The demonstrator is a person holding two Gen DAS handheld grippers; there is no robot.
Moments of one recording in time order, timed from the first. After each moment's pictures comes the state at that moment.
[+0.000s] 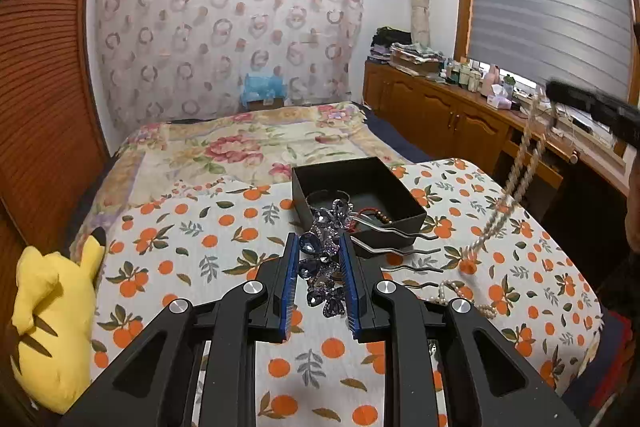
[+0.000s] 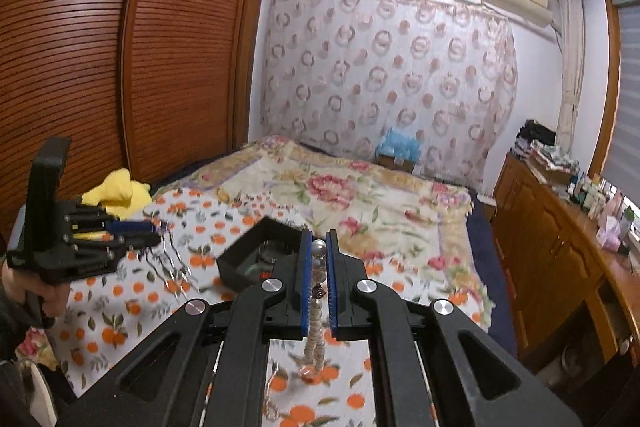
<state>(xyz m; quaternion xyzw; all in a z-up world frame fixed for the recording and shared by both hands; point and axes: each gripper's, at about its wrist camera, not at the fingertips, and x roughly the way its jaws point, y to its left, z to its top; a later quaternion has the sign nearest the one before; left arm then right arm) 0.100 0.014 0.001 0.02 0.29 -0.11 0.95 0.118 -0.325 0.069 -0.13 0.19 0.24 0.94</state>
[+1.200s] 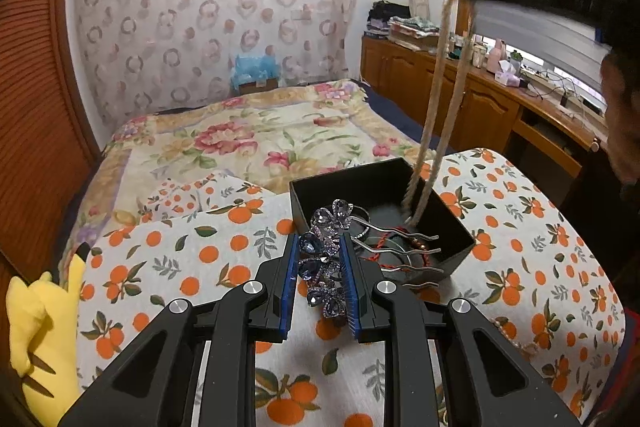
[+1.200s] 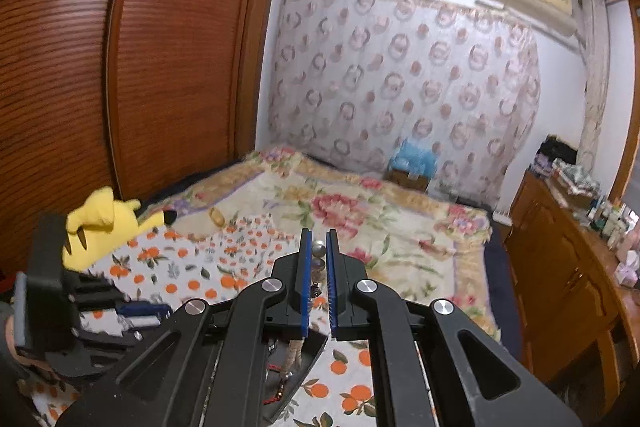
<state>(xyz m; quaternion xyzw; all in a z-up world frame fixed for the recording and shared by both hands) 0.196 0.001 -0.019 0.04 0.33 -0.12 0.93 0.264 -0.267 0.065 -0.14 0.21 0.26 0.93</state>
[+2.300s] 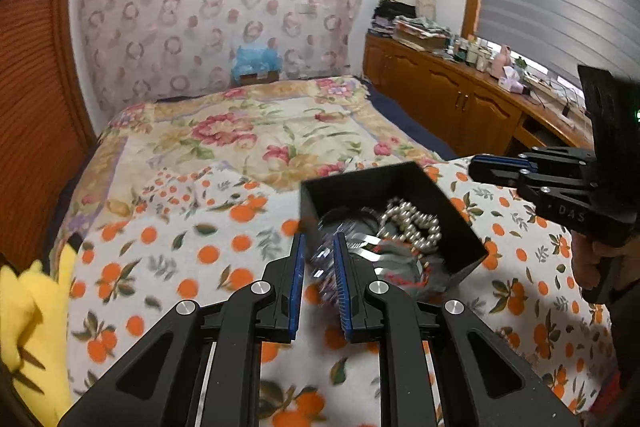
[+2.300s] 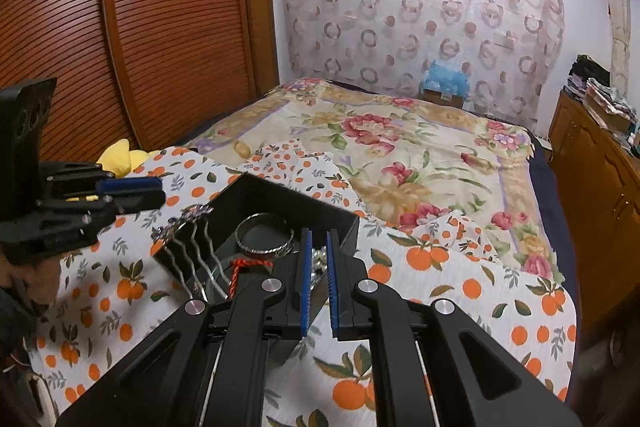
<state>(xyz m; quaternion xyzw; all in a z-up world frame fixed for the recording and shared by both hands) 0.213 0.012 -0.035 0.01 0.35 -0.12 0.93 0.267 -0.290 -0.044 -0.09 0.32 0.30 0.89</state>
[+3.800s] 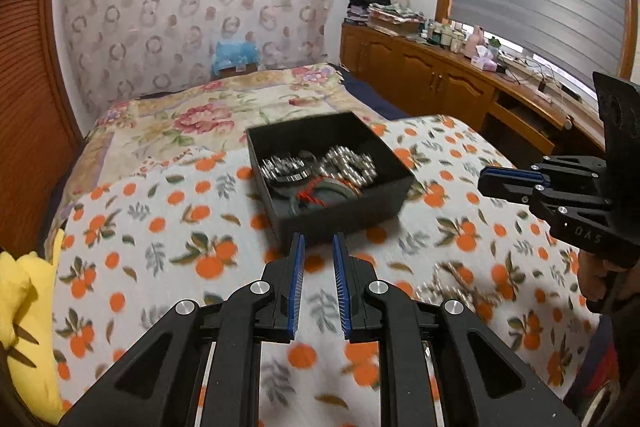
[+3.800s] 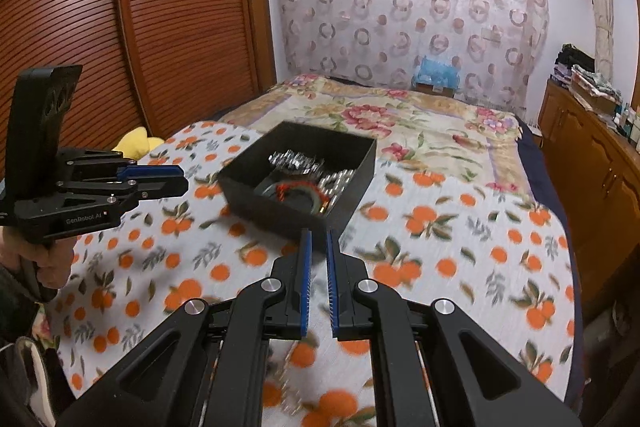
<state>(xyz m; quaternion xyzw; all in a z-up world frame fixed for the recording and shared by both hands) 0.132 -0.019 -0.039 0.04 0.36 -0.16 0.92 0.153 -0.321 -0.058 -0.08 0.32 0.29 0.90</state>
